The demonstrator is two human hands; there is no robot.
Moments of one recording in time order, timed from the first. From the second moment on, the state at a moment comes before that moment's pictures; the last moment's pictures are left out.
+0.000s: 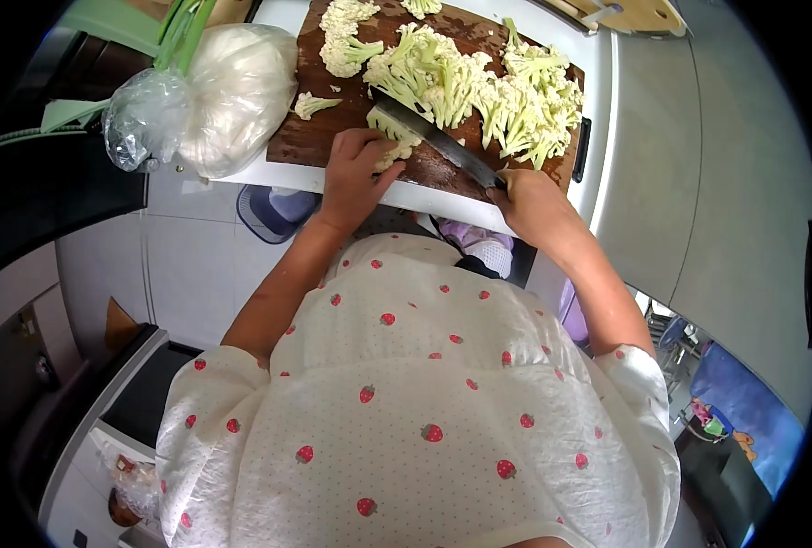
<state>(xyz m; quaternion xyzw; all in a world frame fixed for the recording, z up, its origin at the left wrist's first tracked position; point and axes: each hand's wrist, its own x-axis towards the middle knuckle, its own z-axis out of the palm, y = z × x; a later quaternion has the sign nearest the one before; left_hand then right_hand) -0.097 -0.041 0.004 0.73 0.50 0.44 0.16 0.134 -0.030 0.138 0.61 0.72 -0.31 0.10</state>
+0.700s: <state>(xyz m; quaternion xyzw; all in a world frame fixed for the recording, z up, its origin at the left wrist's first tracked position) -0.108 -0.049 0.006 0.72 0.50 0.43 0.24 0.128 -0.042 0.150 0.62 0.69 -0.36 0.06</state>
